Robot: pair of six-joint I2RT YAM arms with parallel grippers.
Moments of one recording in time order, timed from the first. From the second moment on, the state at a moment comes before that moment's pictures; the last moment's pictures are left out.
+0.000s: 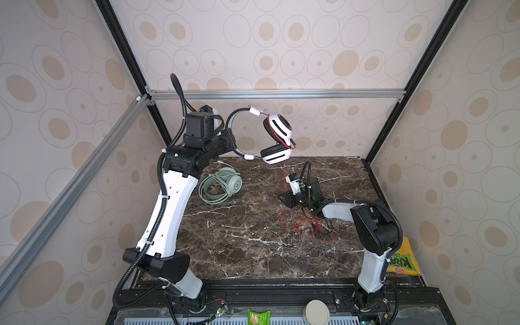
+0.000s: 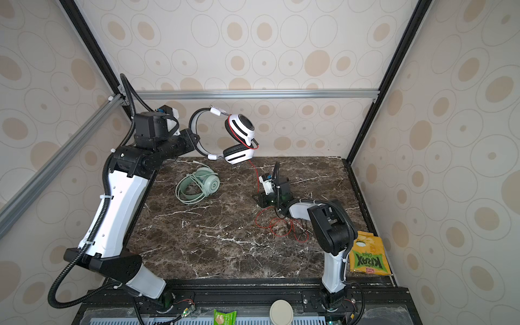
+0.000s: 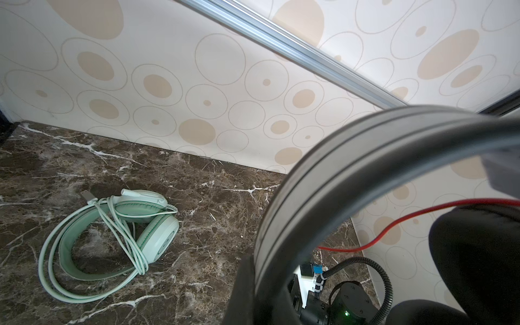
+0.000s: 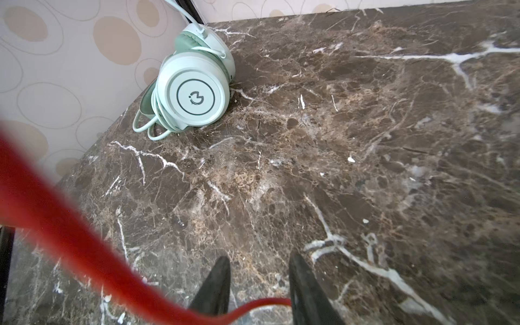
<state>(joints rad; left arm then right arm) -0.27 1.59 2.09 -0.90 0.06 -0.54 0.44 1.91 1.04 0.36 -0.46 0.20</state>
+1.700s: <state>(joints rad) -0.41 1.62 1.62 -0.77 -0.39 -0.78 0.99 1.11 1.05 -0.71 -0.12 0.09</state>
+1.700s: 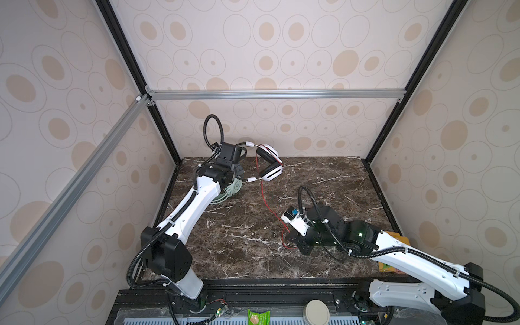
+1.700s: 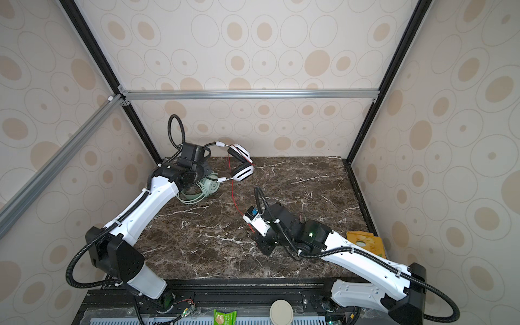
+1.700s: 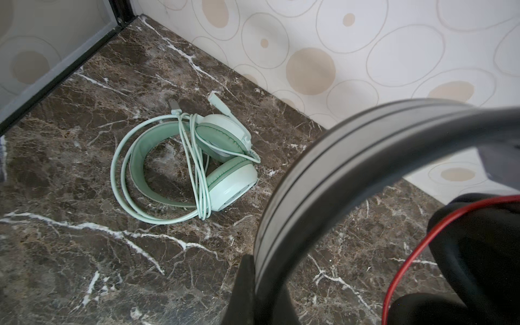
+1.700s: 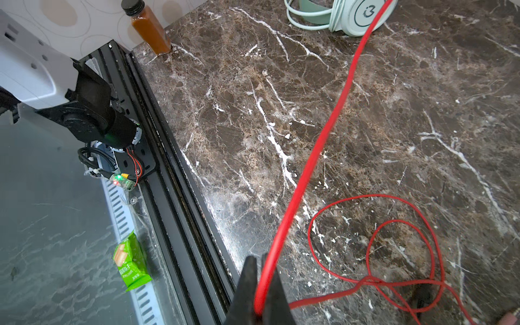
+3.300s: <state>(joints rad) -0.76 1.22 1.15 -0.72 -0.34 -0.38 0.46 1.44 1.26 -0.60 -0.26 0.06</state>
